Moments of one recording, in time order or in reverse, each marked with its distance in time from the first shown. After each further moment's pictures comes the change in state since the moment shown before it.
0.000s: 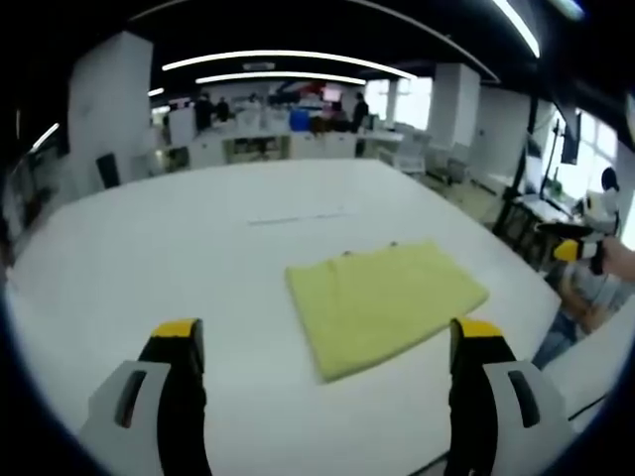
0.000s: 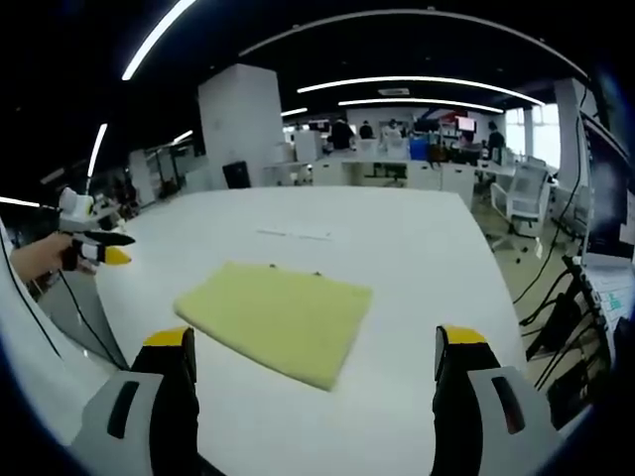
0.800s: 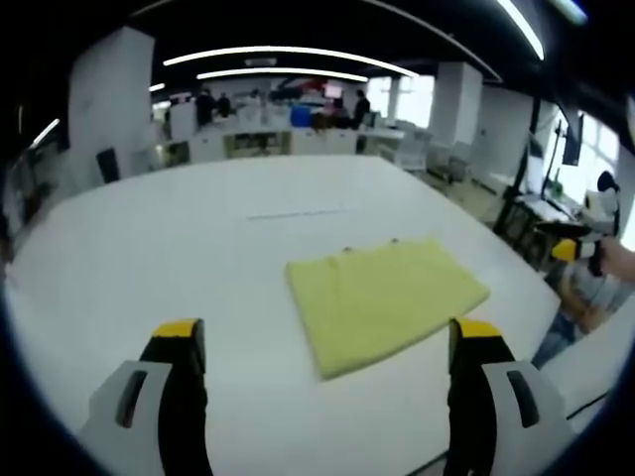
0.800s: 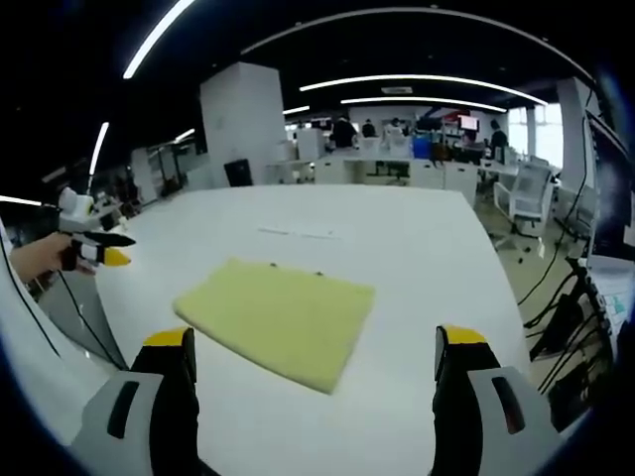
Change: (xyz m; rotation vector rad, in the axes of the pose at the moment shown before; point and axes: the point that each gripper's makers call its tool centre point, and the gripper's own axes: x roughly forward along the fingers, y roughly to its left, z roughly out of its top) left arm 0.004 0.000 -0.004 -0.012 0.015 -0.003; right arm 0.008 -0.001 -0.001 -0.005 0.010 0.007
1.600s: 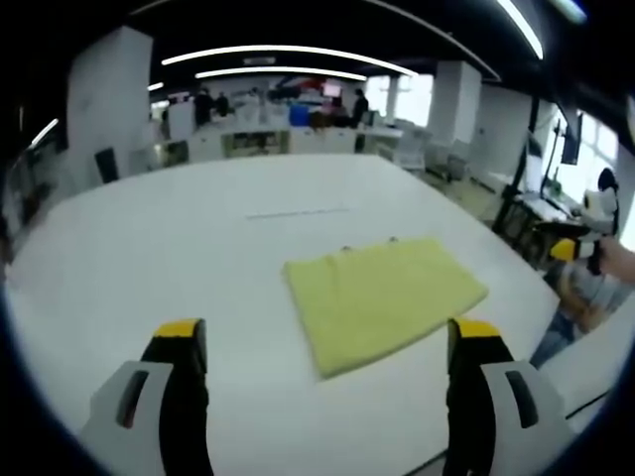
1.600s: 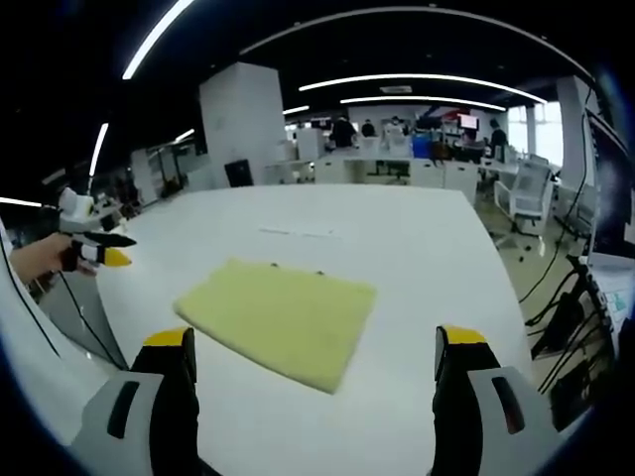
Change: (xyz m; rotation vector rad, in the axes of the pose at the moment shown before) left arm -0.002 0.000 -0.001 0.004 0.005 -0.003; right arm 0.002 0.005 -0.001 0.004 0.001 0.007
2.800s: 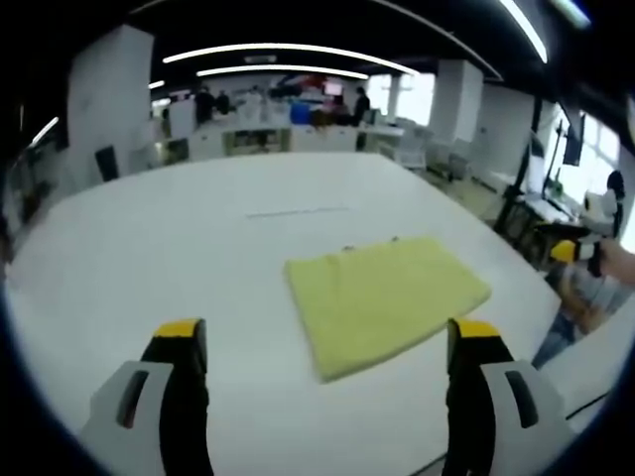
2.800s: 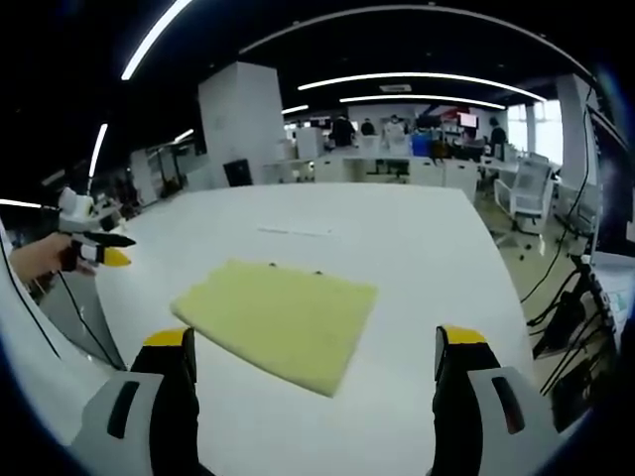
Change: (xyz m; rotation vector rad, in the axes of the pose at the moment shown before) left arm 0.007 0.000 0.002 -0.004 0.007 0.001; right arm 0.007 -0.006 0.000 0.006 0.003 -0.002
